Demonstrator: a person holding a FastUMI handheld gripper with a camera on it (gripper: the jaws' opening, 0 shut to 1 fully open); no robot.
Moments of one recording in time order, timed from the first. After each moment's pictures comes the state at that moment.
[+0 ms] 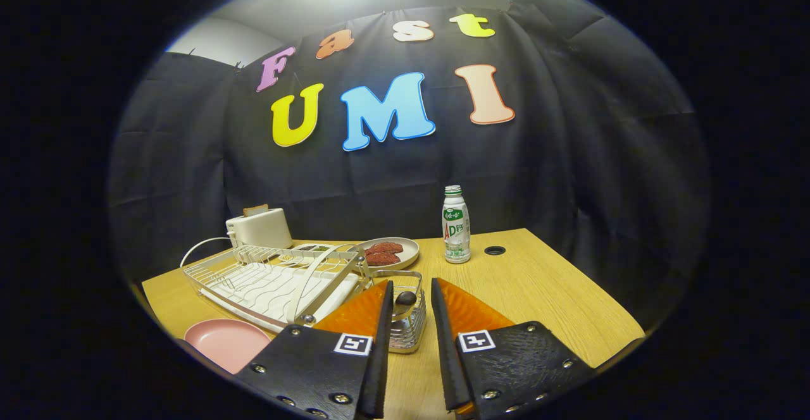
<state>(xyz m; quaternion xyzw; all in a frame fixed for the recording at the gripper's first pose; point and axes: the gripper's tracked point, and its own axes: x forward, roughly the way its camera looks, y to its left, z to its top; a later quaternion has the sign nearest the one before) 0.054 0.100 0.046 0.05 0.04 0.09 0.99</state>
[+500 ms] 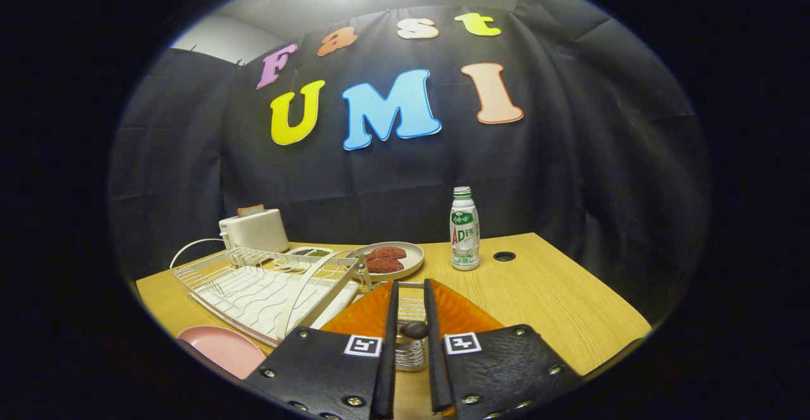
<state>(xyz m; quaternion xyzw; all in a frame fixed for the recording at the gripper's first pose) 0.105 0.119 0.037 0.04 0.04 0.08 1.00</state>
